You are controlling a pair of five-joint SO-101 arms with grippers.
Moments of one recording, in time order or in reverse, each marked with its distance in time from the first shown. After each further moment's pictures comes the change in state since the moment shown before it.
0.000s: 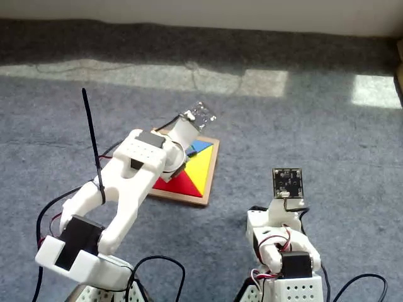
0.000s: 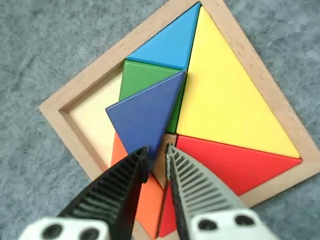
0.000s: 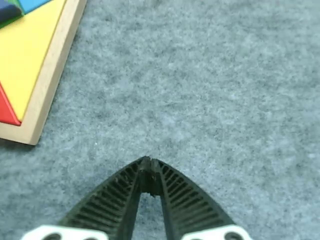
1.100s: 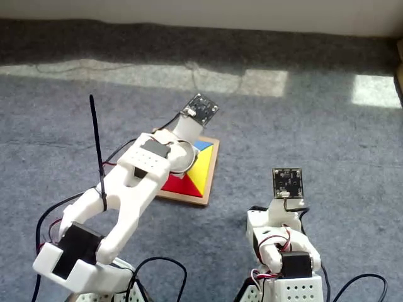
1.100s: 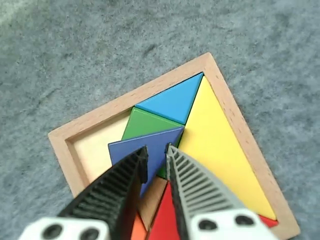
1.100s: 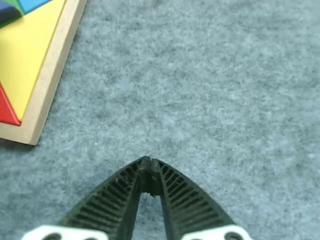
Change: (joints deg) left arm 3.4 -4.0 4.6 -13.5 11.8; right arm 0.0 0.0 0.0 0.0 0.0
